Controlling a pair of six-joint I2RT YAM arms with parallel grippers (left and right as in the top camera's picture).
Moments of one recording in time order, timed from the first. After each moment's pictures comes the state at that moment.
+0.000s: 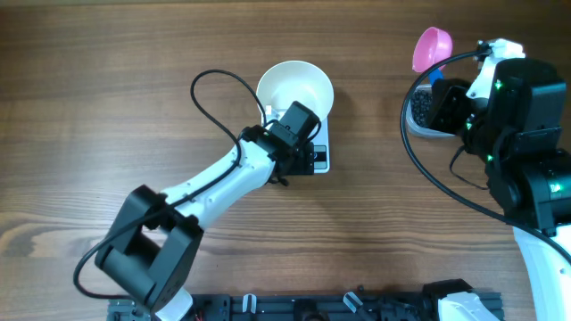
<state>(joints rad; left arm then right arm) -0.66 1.79 1.15 -0.65 -0.16 -0.62 0.15 1.13 1.39 -0.88 0.01 0.39</state>
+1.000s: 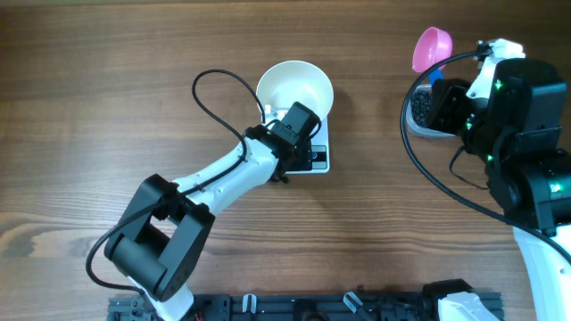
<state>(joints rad) -0.65 1.83 1.14 -0.58 -0.22 -0.63 0.15 1.13 1.39 -0.88 0.01 0.39</state>
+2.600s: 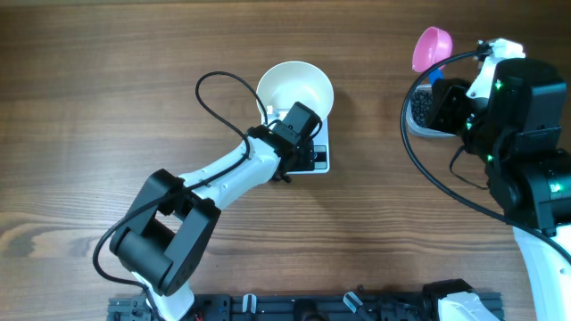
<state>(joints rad) -0.65 1.87 1.14 -0.55 -0.19 -0.64 0.15 1.13 1.39 -0.88 0.01 0.39</state>
